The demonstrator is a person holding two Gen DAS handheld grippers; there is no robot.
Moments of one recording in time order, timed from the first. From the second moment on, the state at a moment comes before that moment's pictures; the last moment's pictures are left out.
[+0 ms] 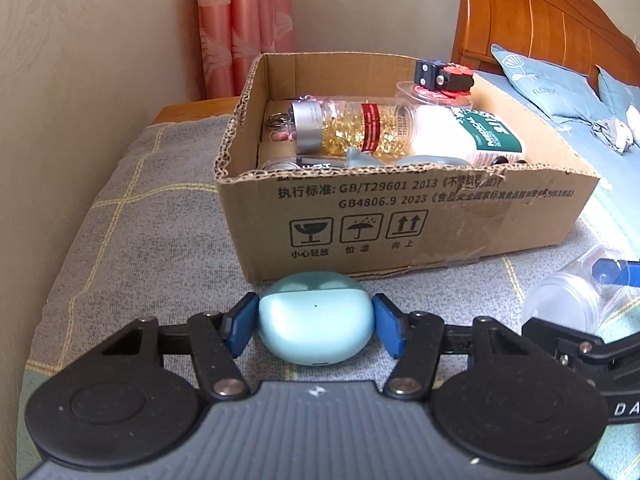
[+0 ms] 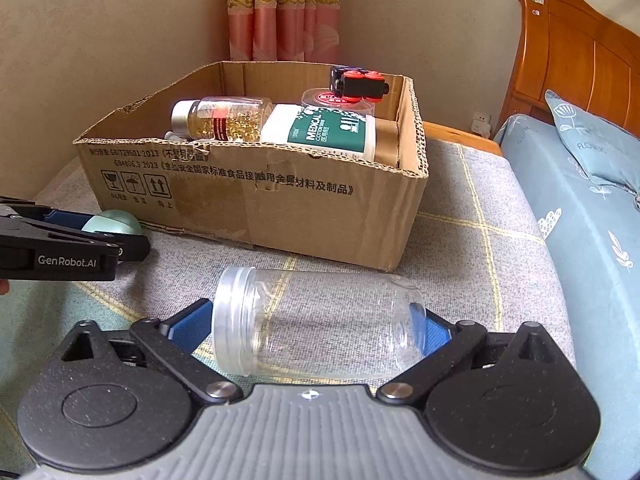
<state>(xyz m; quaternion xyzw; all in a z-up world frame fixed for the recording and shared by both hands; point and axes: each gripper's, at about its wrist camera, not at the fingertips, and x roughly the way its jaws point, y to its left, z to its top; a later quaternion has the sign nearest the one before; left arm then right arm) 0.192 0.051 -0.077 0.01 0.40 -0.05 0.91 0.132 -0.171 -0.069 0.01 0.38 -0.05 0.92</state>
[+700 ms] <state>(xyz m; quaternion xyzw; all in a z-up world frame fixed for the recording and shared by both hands) 0.161 0.061 -0.043 0.05 0.40 -0.12 0.91 0.113 -0.165 -0.039 -0.06 0.38 -0.01 0.92</state>
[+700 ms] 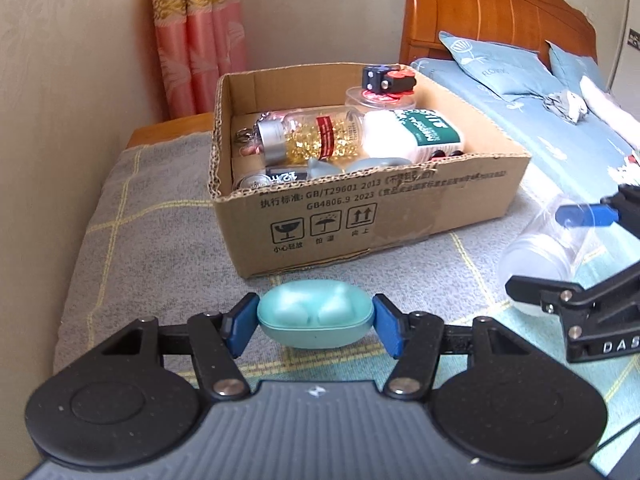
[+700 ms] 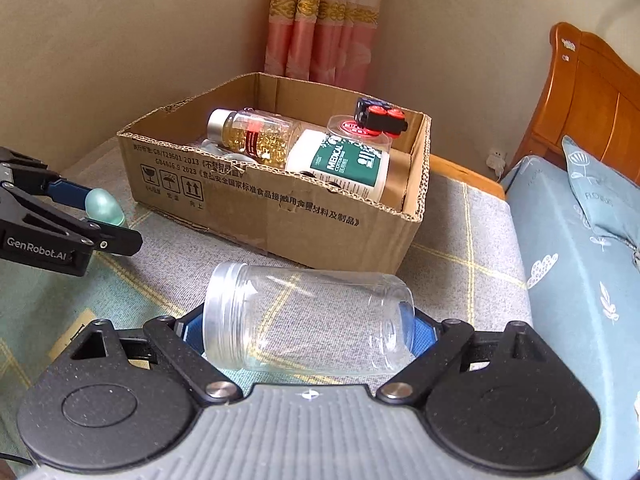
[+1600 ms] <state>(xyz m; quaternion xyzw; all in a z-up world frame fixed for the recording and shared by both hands) 0.283 0.044 0.037 0.07 0.39 -0.14 0.91 0.145 -0.164 0.030 -0.06 0.31 0.06 0.95</state>
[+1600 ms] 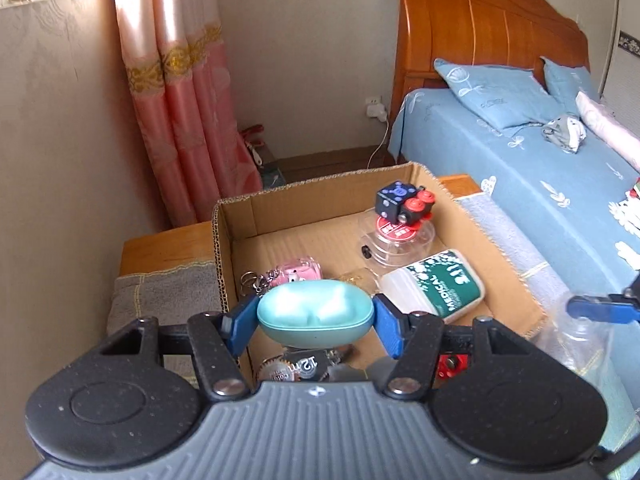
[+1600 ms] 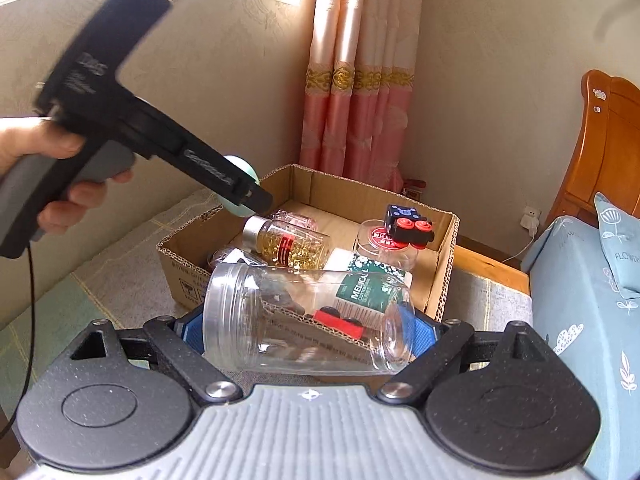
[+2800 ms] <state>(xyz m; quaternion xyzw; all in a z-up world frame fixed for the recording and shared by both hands) 0.167 0.106 0.025 0.02 0.37 0.05 0.93 0.289 -0.159 0.053 -0.05 0.37 0.09 0.92</state>
